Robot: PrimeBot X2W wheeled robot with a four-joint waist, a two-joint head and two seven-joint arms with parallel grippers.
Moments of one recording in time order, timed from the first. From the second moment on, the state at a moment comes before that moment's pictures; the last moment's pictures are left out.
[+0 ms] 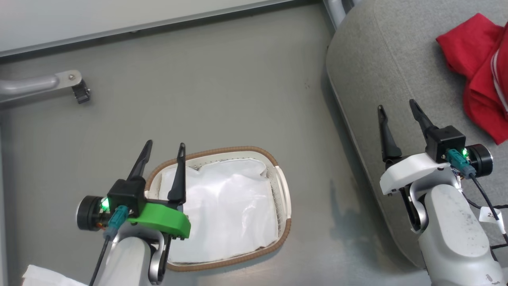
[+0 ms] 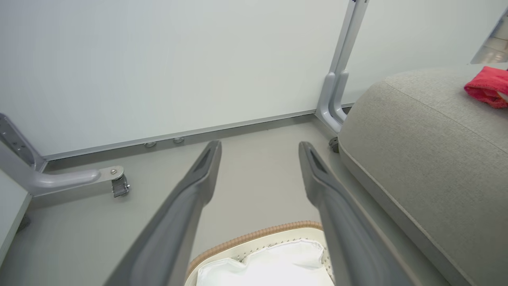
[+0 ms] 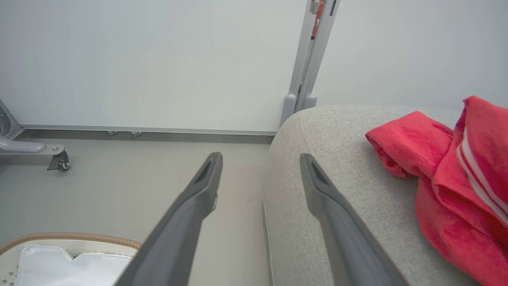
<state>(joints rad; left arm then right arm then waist) -0.26 0.06 -0.20 0.33 -0.16 -0.08 -0.26 -0.45 -0.07 -0.01 0.44 0.03 0.13 -0.26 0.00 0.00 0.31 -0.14</state>
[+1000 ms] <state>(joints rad) -0.04 0.05 -0.06 0.34 -0.21 -0.06 -0.26 -0.21 -0.05 0.08 0.40 0.13 0.13 -0.26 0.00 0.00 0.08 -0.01</state>
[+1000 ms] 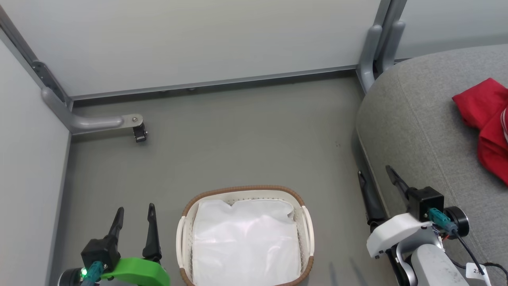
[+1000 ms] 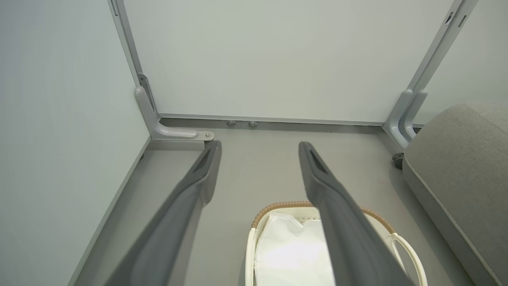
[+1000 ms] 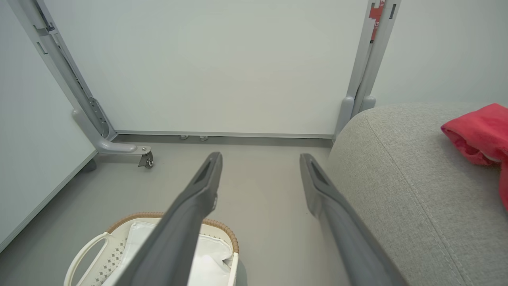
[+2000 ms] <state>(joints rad) -0.02 0.04 -0.01 0.36 -0.60 -0.08 -0.16 -0.15 -0.04 0.04 0.40 0.52 0.13 -0.16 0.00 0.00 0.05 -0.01</state>
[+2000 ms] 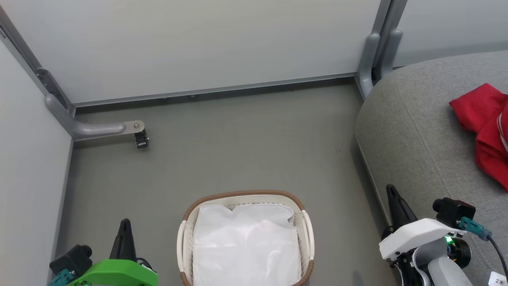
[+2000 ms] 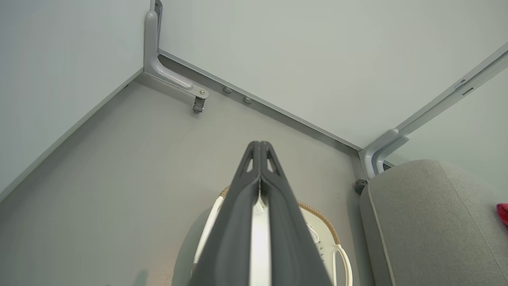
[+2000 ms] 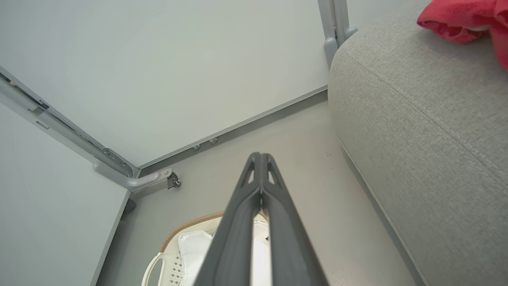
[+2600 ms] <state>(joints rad) -0.04 0.04 0.02 0.33 -0.85 -0.09 -0.09 -0.14 -0.04 0.00 0.36 0.79 0.13 -0.09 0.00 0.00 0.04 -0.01</state>
